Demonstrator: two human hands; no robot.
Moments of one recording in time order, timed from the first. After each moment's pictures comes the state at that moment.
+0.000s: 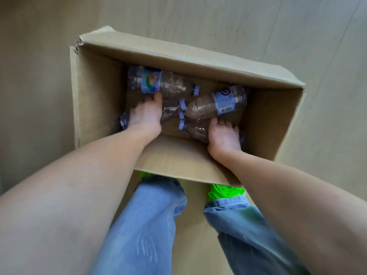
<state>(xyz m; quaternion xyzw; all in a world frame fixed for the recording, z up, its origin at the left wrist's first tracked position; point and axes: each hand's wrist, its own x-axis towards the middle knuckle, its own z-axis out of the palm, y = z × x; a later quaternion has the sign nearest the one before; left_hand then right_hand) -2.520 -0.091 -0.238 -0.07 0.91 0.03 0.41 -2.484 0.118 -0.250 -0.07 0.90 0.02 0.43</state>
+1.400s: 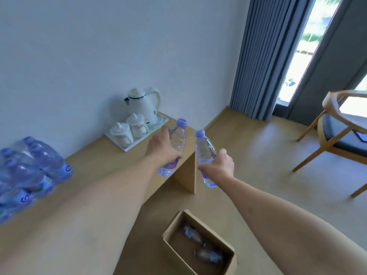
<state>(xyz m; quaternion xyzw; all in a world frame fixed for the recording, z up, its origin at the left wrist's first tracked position) -2.527 -0.132 0.617 -0.31 0.91 0.24 -0.10 -2.608 0.043 0.563 -0.07 0.90 -0.39 0.15</state>
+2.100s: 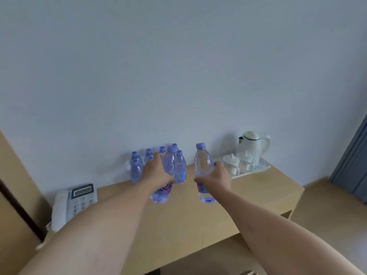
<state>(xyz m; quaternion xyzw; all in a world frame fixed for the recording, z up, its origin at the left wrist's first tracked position) -2.148 -0.301 0.678 -0.55 0.78 0.19 -0.23 -2.326 -0.202 0.656 -0.37 0.80 -0.44 0.16</state>
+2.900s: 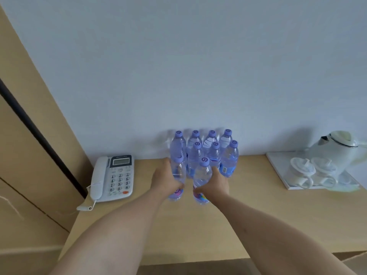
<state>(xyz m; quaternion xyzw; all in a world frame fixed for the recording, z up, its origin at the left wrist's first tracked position) -2.053 -0.397 0.569 -0.65 0.66 0.29 -0.25 -2.226 -0.359 0.558 -0.51 0.78 -0.26 0.26</state>
